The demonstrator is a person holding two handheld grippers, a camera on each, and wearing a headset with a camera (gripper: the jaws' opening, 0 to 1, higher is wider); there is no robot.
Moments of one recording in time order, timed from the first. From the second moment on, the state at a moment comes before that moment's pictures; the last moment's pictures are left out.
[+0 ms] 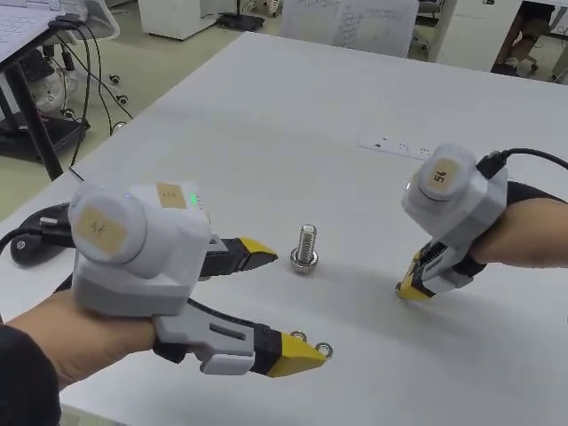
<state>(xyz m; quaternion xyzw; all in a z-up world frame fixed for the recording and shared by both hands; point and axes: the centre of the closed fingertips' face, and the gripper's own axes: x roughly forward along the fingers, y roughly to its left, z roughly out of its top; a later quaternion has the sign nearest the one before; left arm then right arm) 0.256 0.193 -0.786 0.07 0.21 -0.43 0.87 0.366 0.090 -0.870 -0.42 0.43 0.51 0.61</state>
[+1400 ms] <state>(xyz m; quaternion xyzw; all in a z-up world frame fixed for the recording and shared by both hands) 0.258 0.191 -0.782 0.07 0.20 -0.44 0.87 0.337 0.066 -0.850 -0.41 0.43 0.51 0.62</state>
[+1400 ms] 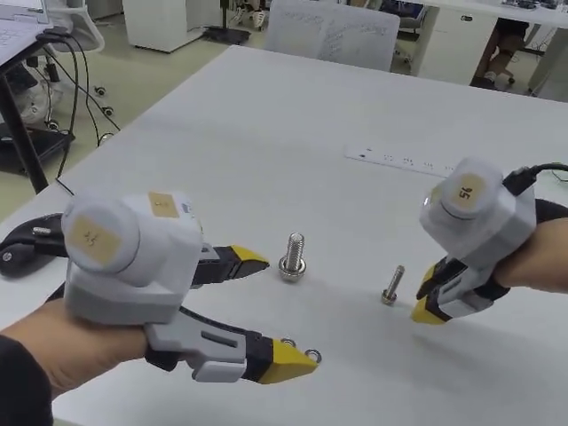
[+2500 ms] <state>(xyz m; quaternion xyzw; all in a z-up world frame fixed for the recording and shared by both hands) 0.252 0.195 -0.783 0.08 0.20 -0.44 0.87 0.262 0.158 -0.866 -0.45 0.39 0.60 0.54</state>
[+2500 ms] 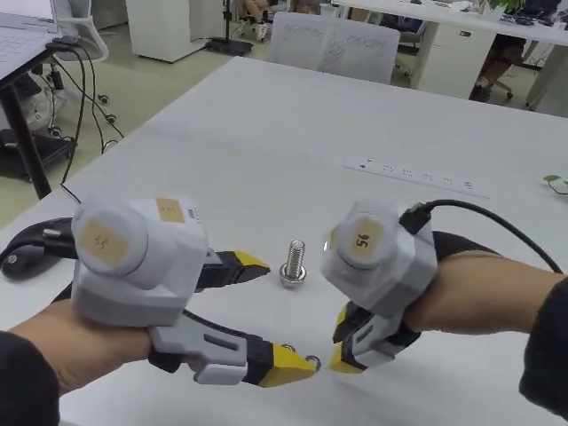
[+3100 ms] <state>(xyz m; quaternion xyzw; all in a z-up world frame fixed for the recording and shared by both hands) 0.252 0.195 -0.782 0.08 0.20 -0.43 0.87 0.258 0.168 -0.881 -0.47 0.39 0.60 0.52</state>
